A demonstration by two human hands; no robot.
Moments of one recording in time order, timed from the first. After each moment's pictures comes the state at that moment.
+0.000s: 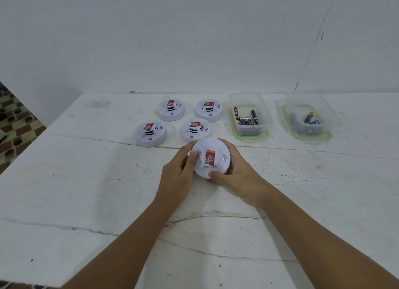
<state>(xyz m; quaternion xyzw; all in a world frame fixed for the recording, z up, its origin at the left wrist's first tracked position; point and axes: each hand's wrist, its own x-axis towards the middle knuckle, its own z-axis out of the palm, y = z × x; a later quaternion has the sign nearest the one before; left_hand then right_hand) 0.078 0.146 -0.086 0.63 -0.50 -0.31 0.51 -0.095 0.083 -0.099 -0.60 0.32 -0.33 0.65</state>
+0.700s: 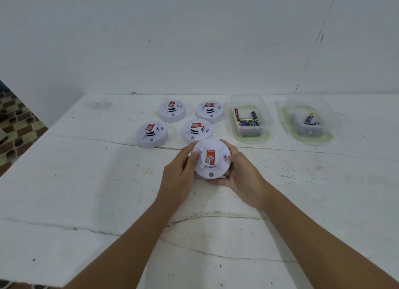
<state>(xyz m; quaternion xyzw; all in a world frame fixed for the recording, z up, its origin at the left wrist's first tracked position) 0.079 0.144 -0.089 0.63 -0.50 -0.31 0.51 -0.092 0.077 -0.097 -0.42 0.30 -0.35 0.78</state>
